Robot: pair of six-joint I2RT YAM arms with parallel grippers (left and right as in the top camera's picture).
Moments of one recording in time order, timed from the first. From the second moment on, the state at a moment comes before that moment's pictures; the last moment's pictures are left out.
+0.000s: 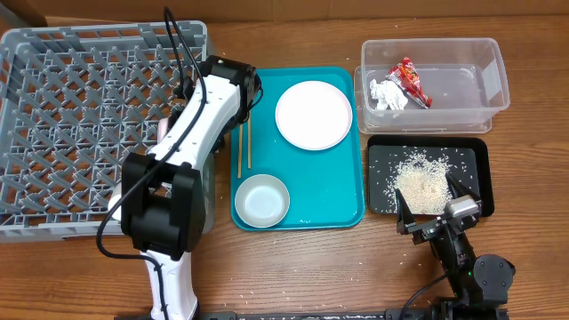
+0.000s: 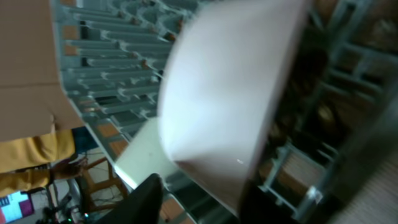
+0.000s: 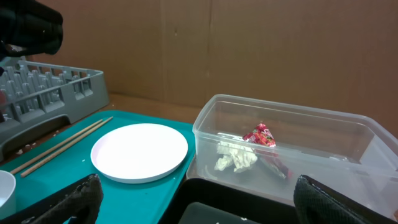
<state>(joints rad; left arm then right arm) -0.31 2.09 1.76 -1.60 -0.74 -0.74 -0.05 0.01 0.02 0.00 -0.35 -0.06</state>
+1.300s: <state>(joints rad) -0.38 2.35 2.01 -1.18 0.09 -0.49 -0.05 0.01 0.02 0.00 -0.35 -0.06</state>
